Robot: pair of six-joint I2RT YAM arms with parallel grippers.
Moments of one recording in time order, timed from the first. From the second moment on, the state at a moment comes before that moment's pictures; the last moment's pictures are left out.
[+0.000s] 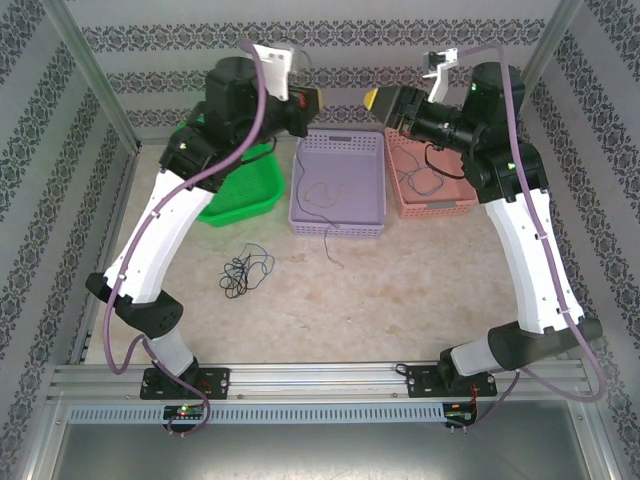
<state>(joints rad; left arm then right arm) -0.54 1.73 2.30 -0.76 0.10 -0.32 0.26 1.44 1.92 -0.63 -0.64 0.71</state>
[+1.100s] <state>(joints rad) 0.00 1.99 2.54 -0.75 0.21 -0.42 0.29 1.31 1.65 -0.63 -0.58 0.69</state>
